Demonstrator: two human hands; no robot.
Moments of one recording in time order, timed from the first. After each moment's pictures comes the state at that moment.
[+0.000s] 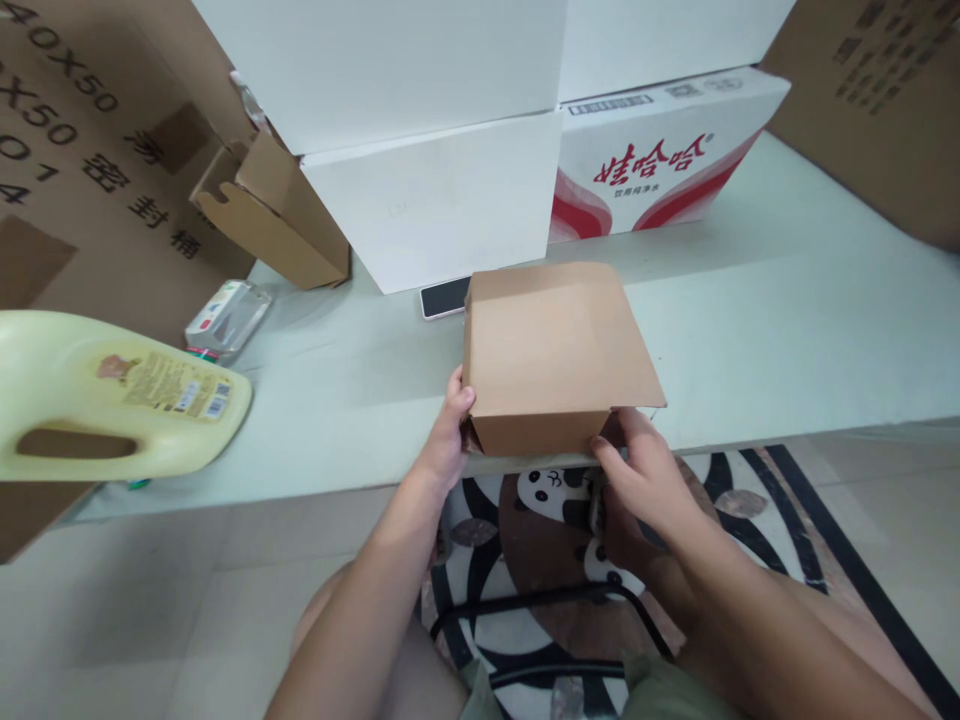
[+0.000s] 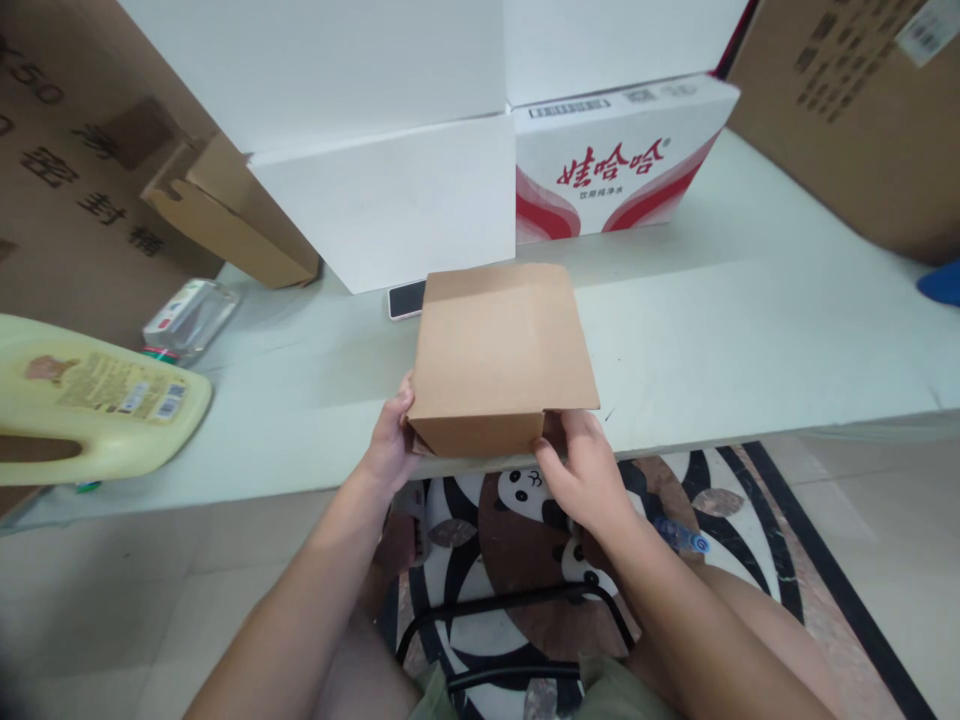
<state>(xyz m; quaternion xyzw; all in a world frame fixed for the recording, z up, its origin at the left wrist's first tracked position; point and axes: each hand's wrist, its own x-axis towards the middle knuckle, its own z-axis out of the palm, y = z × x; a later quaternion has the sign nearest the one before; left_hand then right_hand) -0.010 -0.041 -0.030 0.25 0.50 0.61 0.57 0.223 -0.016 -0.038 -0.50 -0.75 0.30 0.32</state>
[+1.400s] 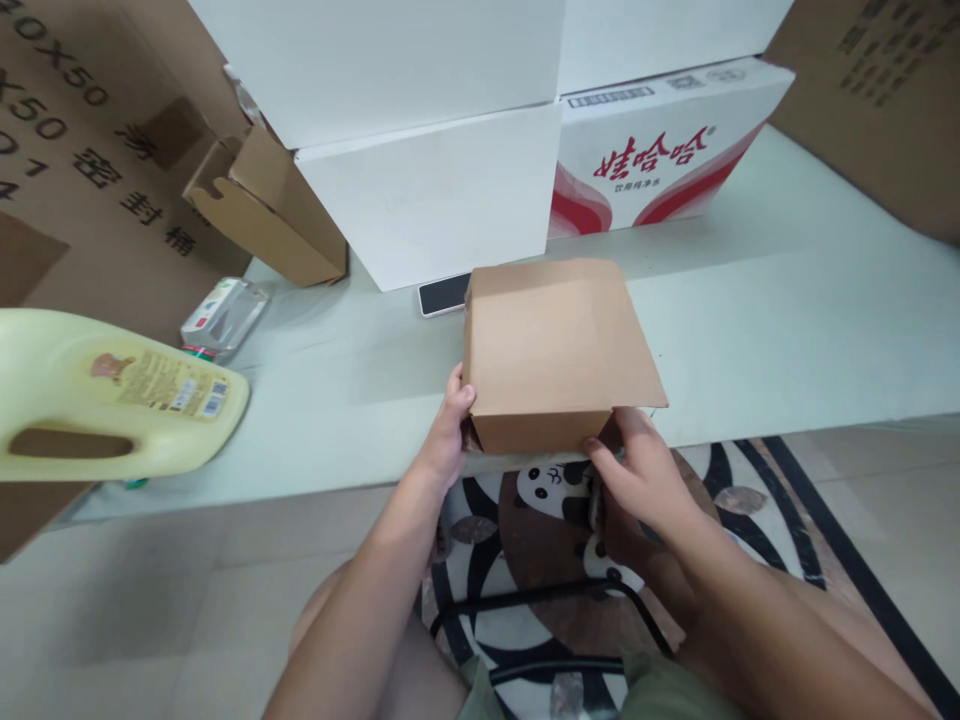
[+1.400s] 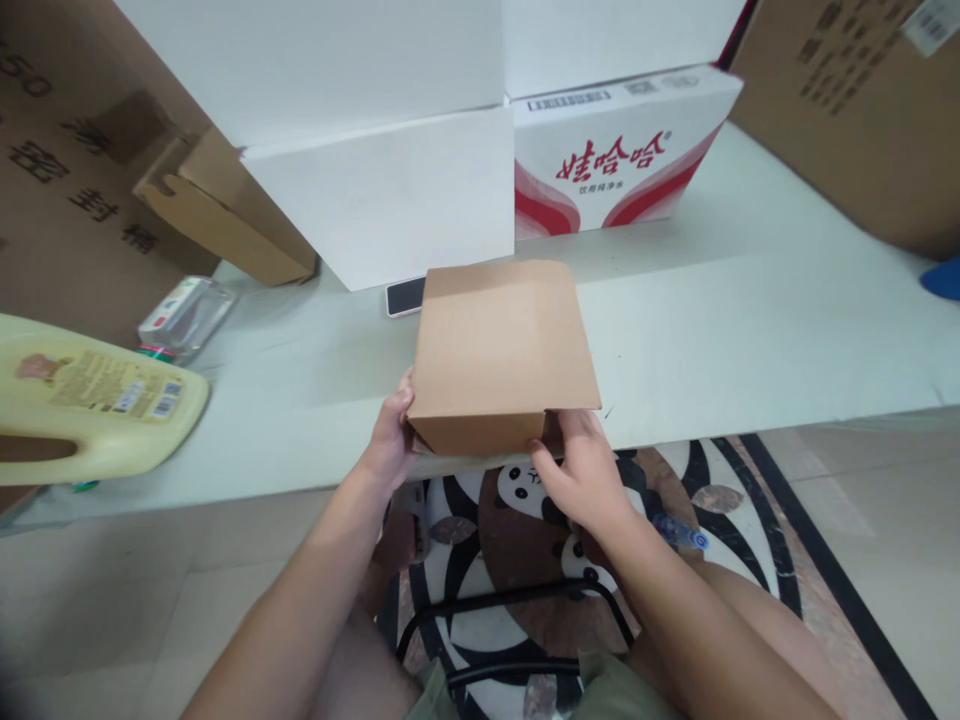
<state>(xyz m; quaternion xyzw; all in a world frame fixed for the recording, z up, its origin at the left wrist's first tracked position) -0.011 -0.040 -0.036 0.26 0.51 0.60 0.56 0.224 -0.016 -0.044 -0.52 -0.76 0.28 0.29</state>
